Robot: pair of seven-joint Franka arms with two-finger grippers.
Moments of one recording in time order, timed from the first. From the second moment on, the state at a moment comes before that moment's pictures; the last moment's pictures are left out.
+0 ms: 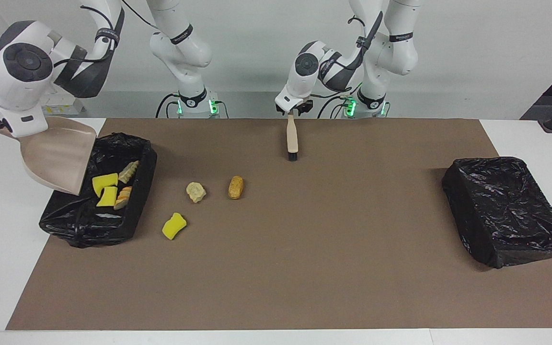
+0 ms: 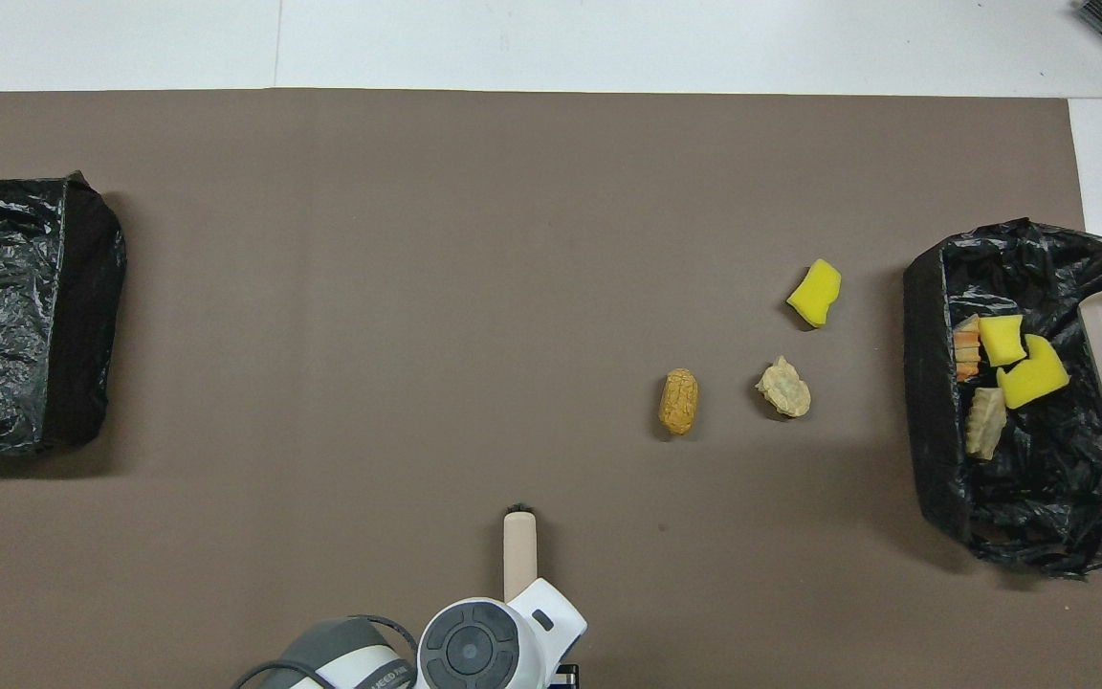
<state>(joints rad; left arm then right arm) -0.87 -0.14 -0.14 -2.46 -0.45 2.13 -0.68 -0.36 0.09 0.09 -1.68 -0.91 1.73 -1.67</state>
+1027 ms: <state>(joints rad) -0.22 -0.17 -0.11 -2.05 -0.08 1.86 -0.14 -0.21 0.03 0.13 -1.67 -0.39 1.56 -0.99</state>
